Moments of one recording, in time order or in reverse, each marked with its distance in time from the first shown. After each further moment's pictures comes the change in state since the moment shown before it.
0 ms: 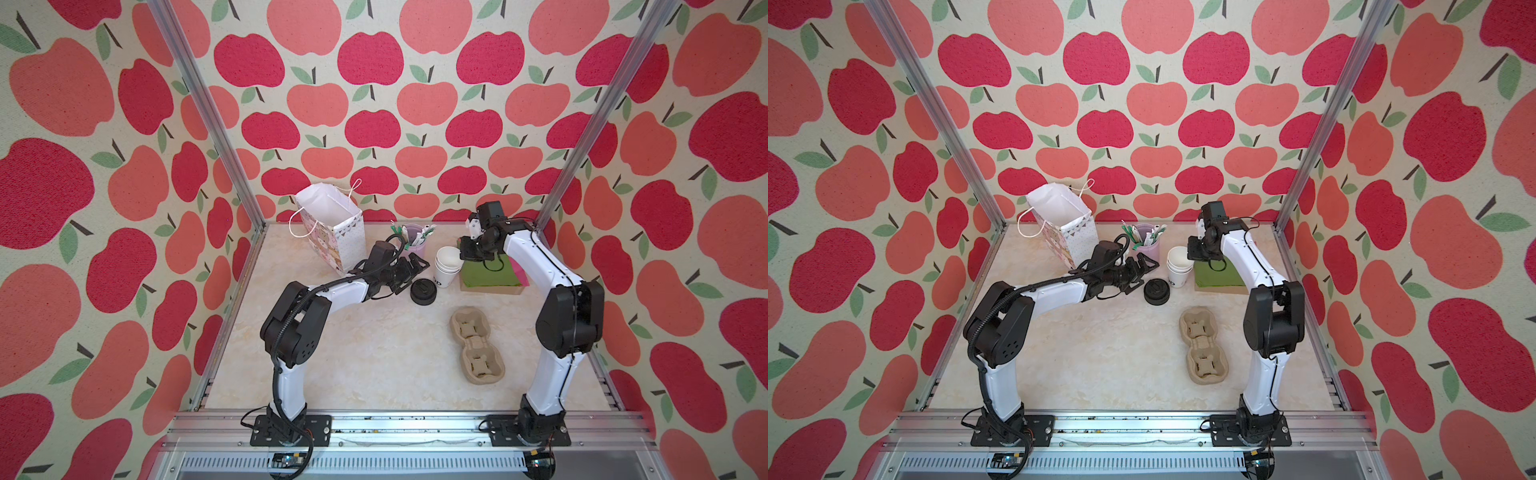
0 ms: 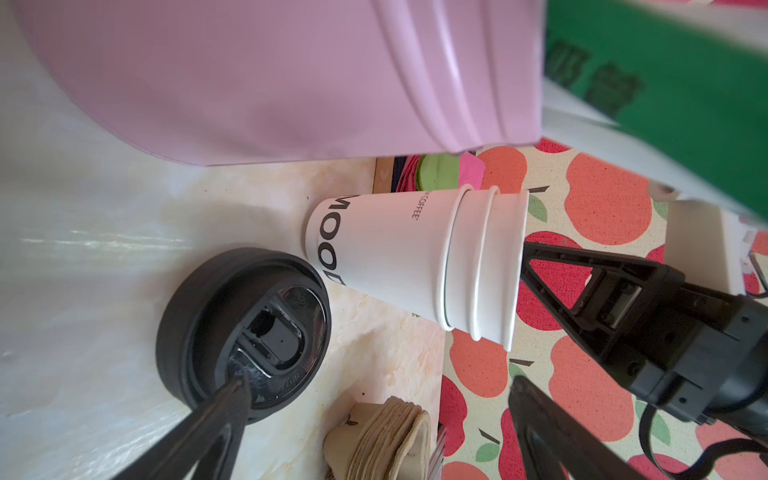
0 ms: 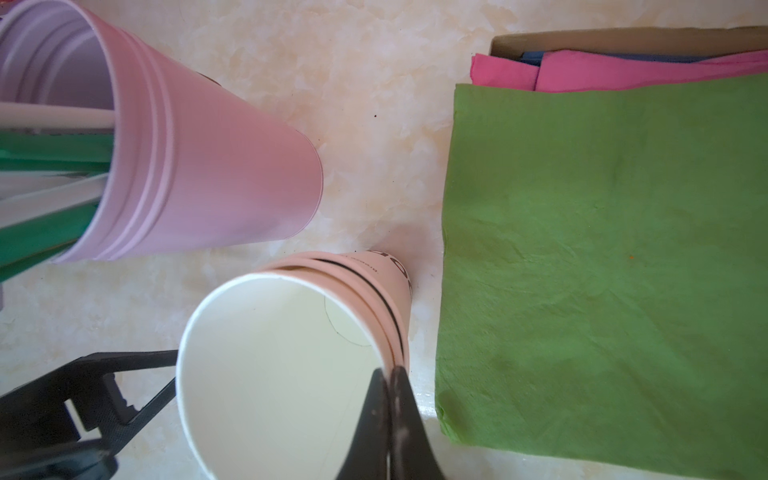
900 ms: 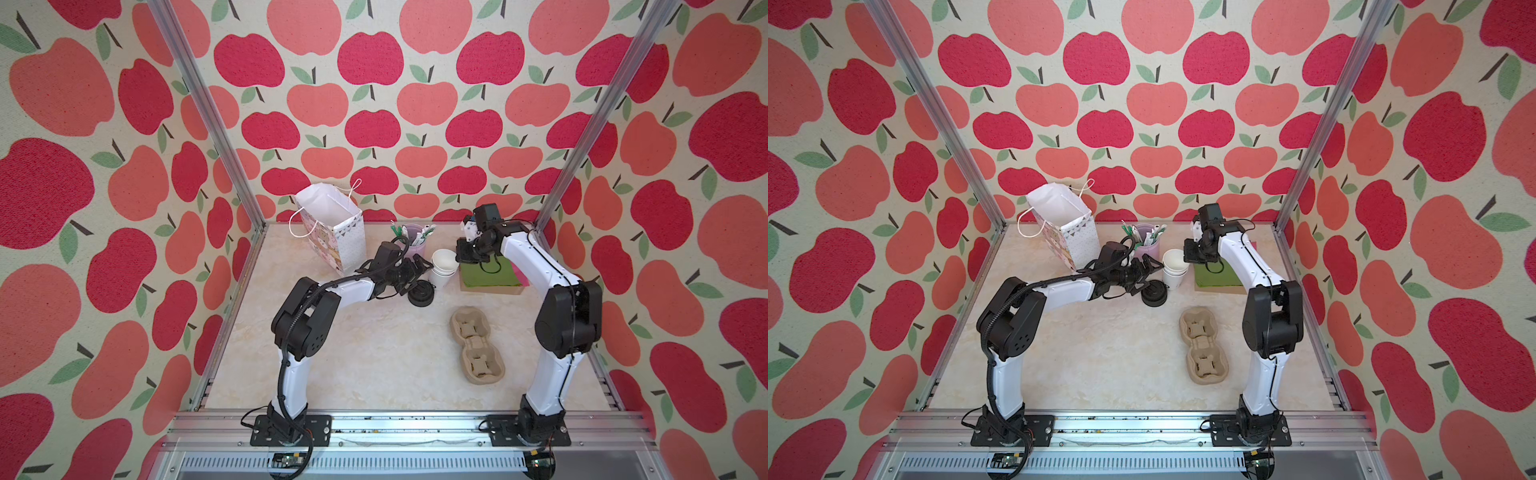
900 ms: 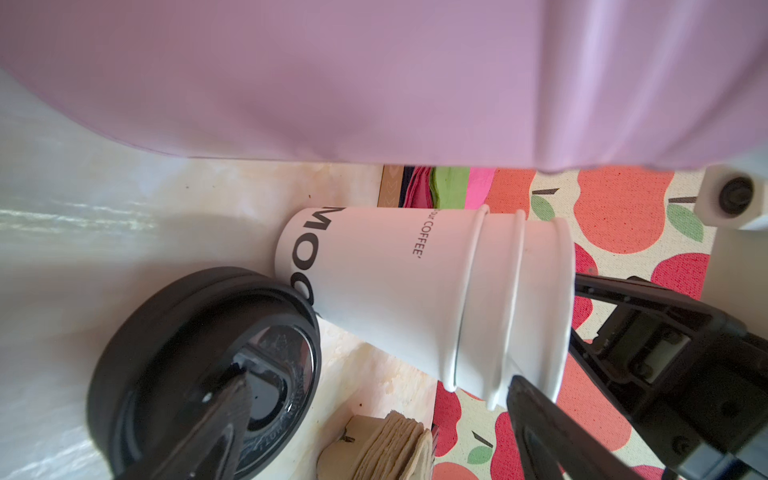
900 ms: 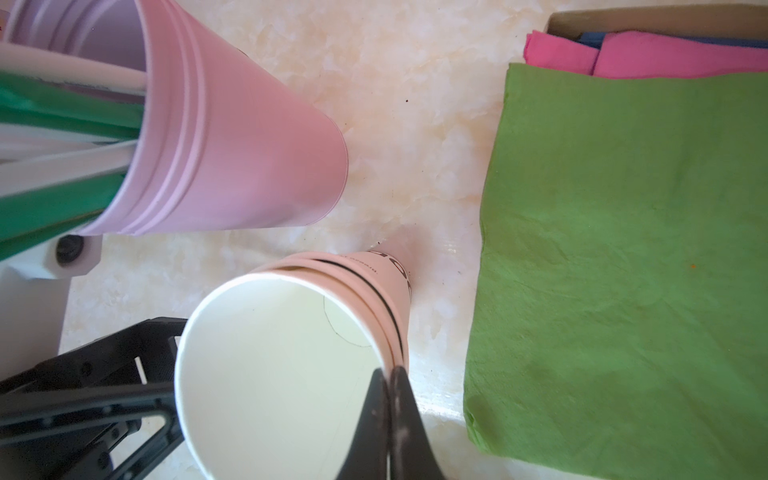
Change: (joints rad) left arm -0.014 0.080 0.055 0.010 0.018 -0.042; right arm 0.020 0.000 -0.025 0.019 -0.047 -0.016
